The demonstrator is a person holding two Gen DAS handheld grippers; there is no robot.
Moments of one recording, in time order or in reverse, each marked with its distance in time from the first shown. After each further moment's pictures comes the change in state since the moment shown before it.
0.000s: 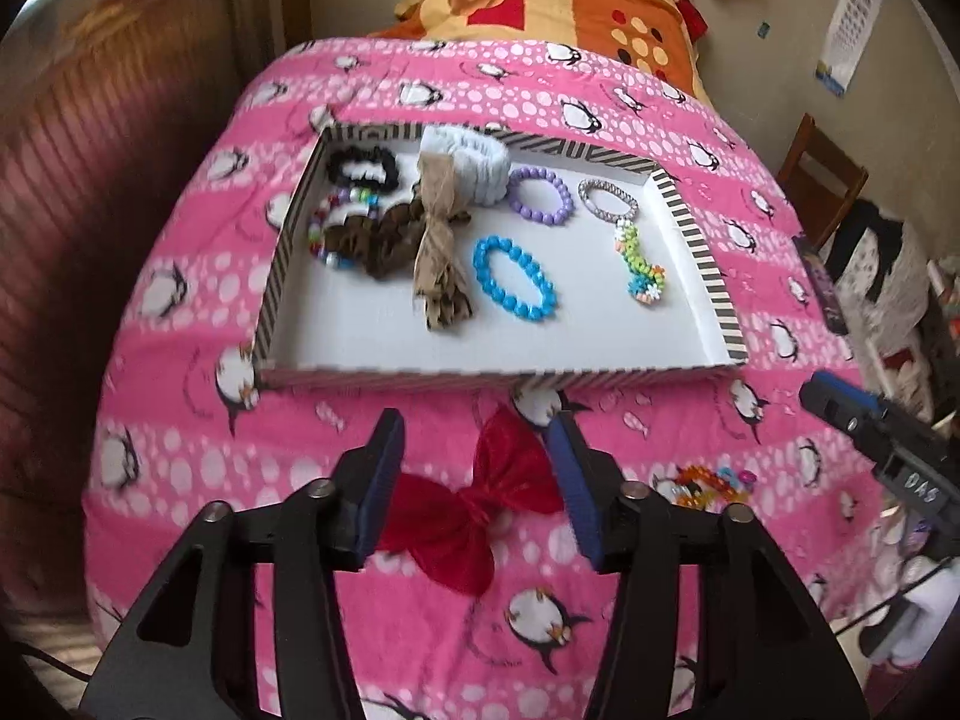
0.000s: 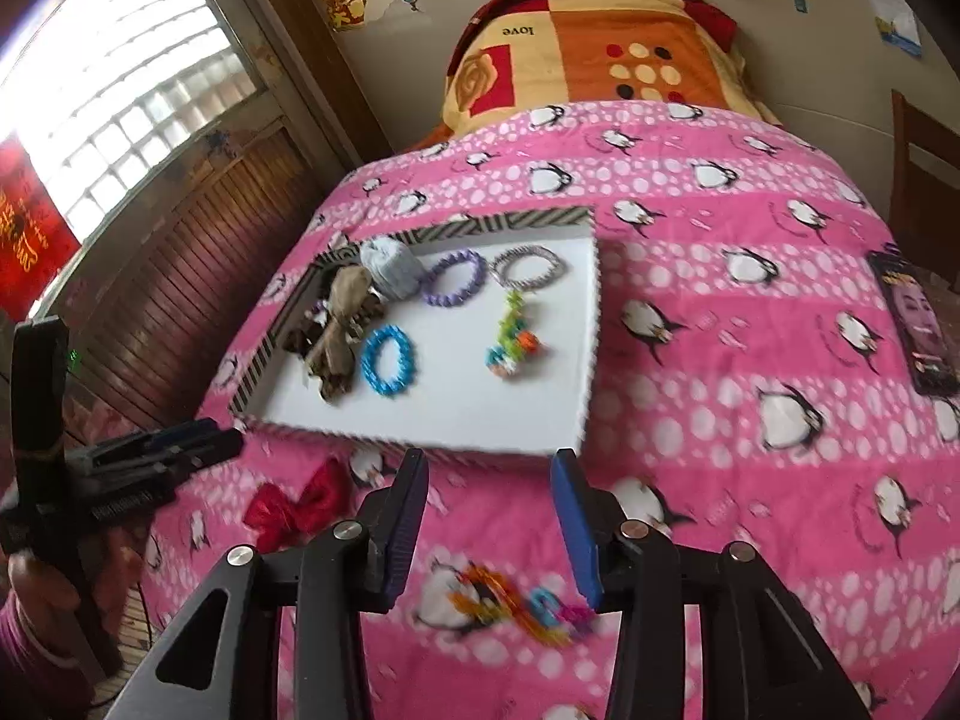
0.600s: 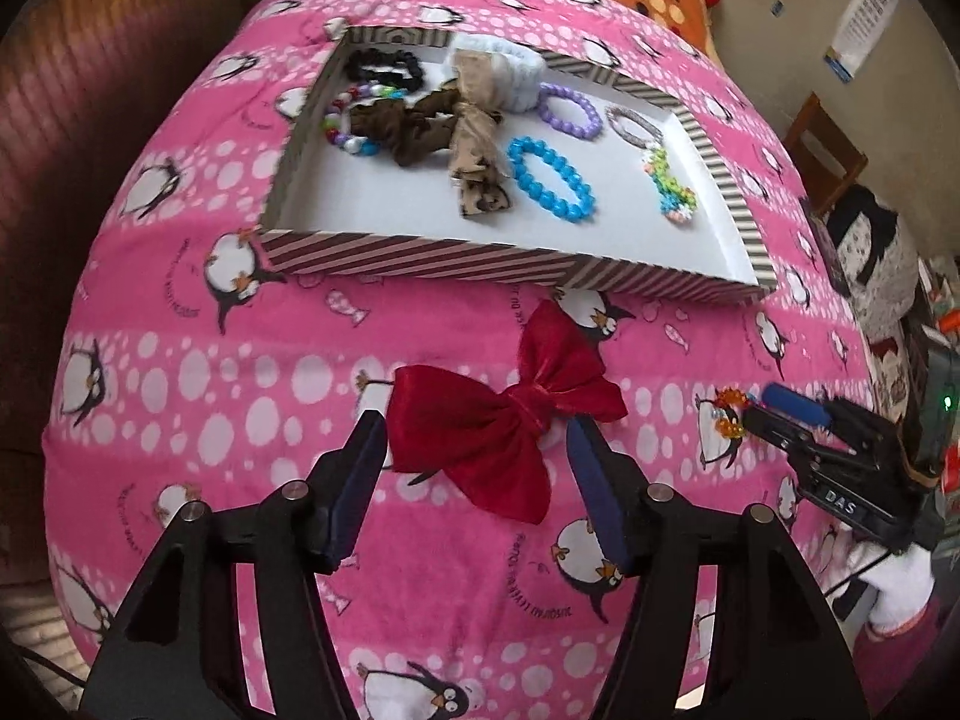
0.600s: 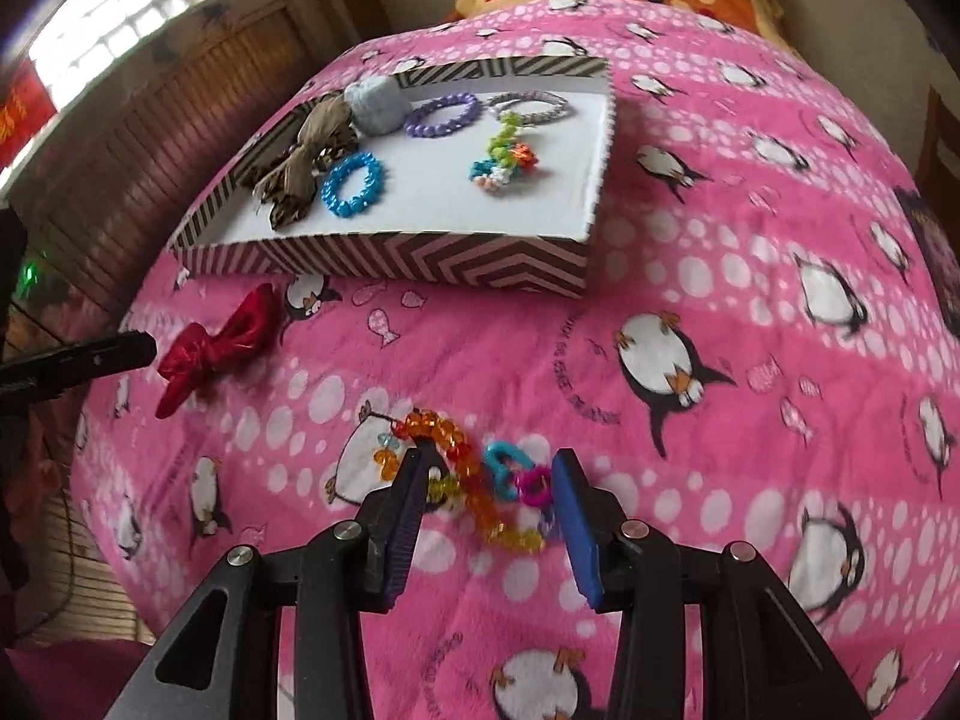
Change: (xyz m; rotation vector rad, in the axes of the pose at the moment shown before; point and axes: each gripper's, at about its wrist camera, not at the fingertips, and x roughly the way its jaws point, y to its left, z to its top) left arm 0.026 0.022 -0.038 0.002 0.101 -0.047; right arm 0.062 0.003 -0.056 -0.149 0.182 -0.057
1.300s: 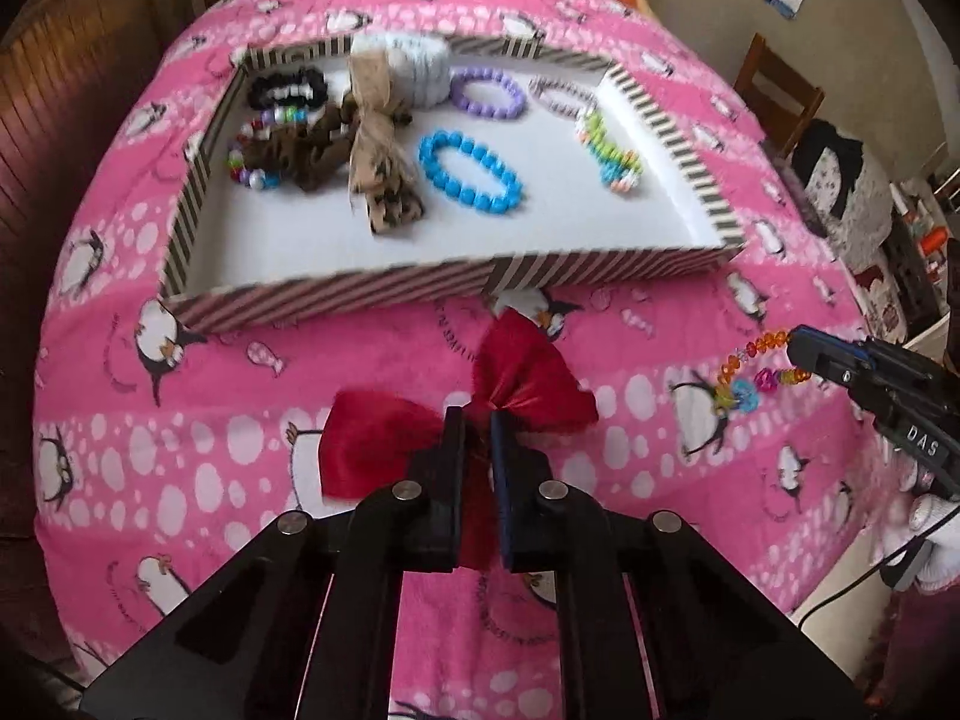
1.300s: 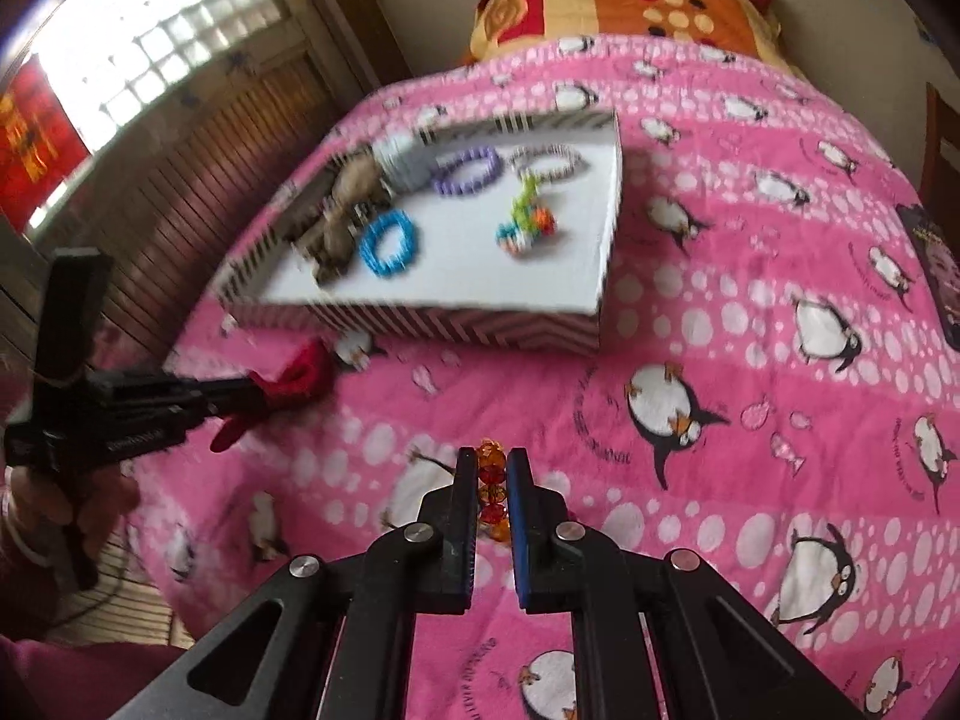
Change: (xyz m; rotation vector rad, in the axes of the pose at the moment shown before) left arm 0.010 -0.025 0.011 0.154 0.003 -0.042; right arm -0.046 -0.001 0.013 0.064 -0.121 0.111
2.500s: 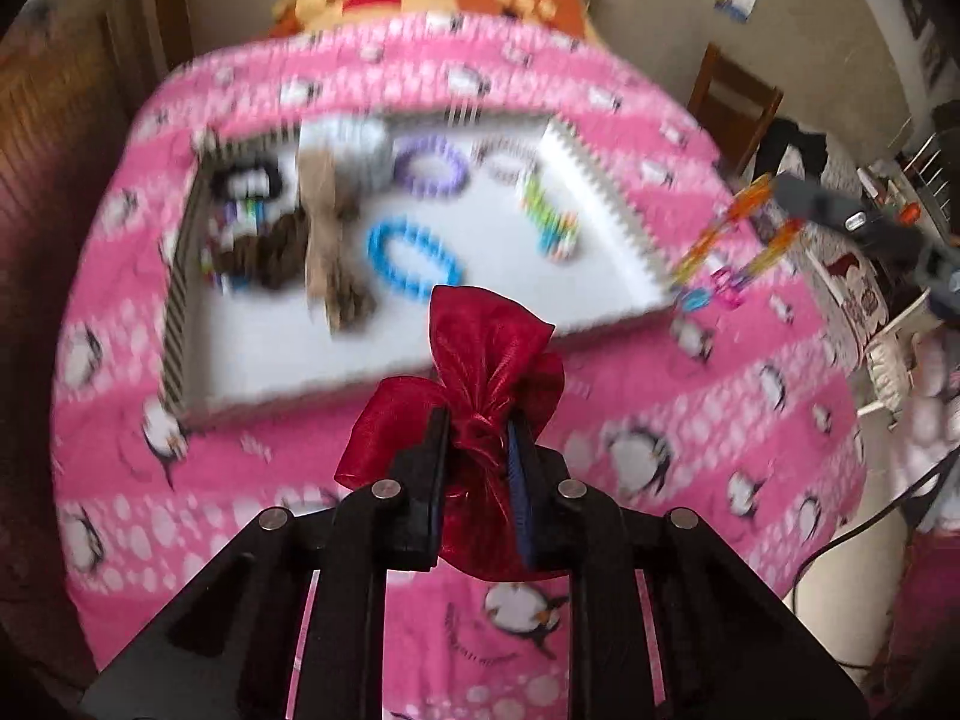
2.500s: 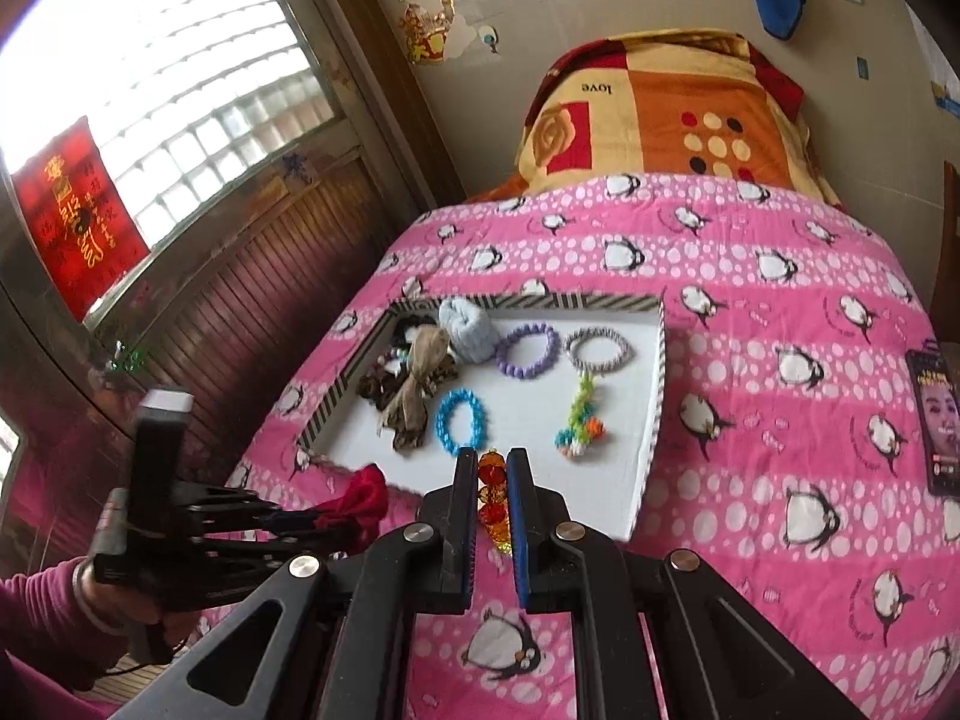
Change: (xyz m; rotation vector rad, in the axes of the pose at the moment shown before) left arm -0.031 -0.025 0.038 0.085 -0.068 -0.043; right arm -0.050 0.024 0.084 -0.042 -0.179 0.067
